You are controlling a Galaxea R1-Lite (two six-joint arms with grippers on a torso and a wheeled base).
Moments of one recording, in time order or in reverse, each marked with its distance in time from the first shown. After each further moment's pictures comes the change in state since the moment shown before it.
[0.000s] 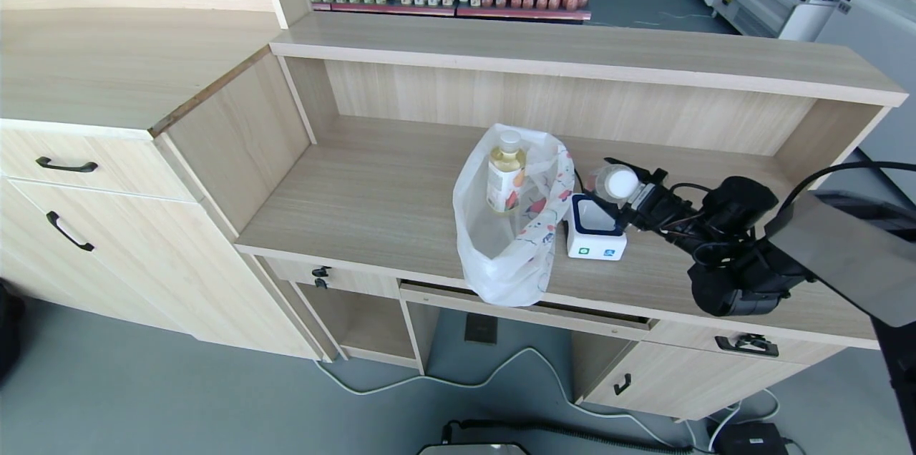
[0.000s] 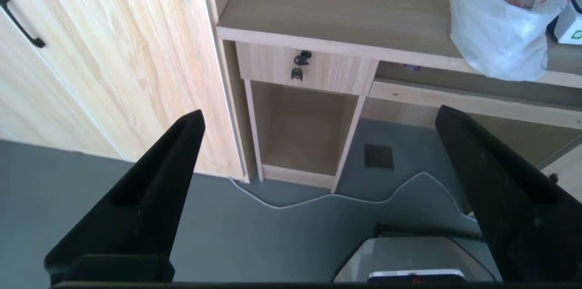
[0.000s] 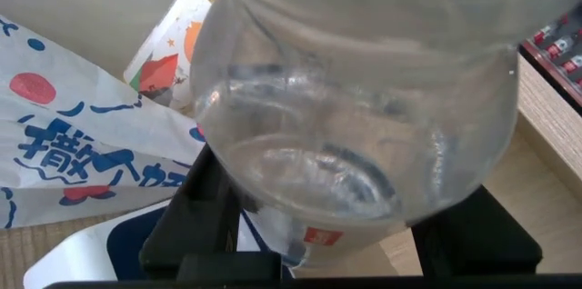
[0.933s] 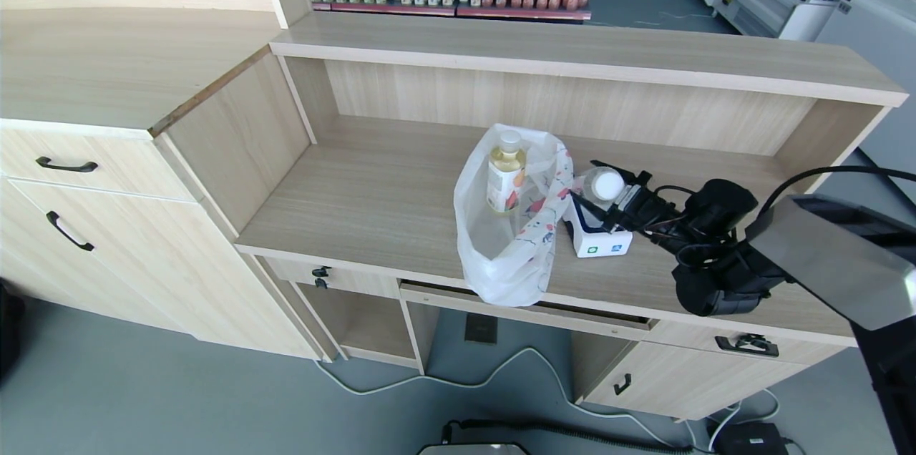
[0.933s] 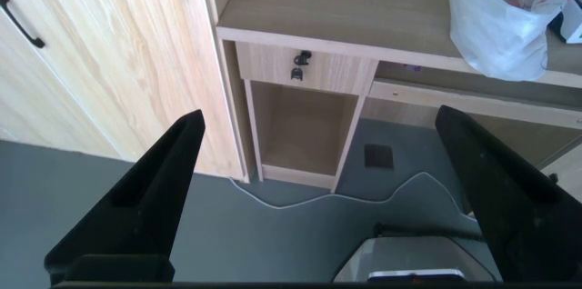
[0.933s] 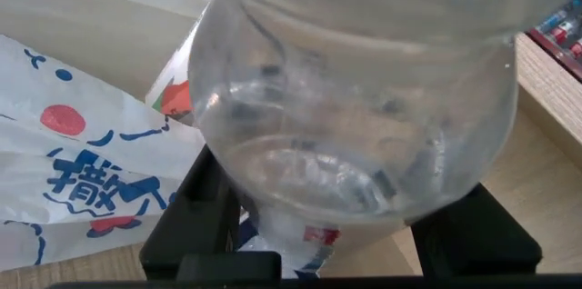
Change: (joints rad) left arm 0.000 0.000 0.000 0.000 0.000 0.000; right arm 0.036 0.027 -0.043 0.005 -0.002 0.044
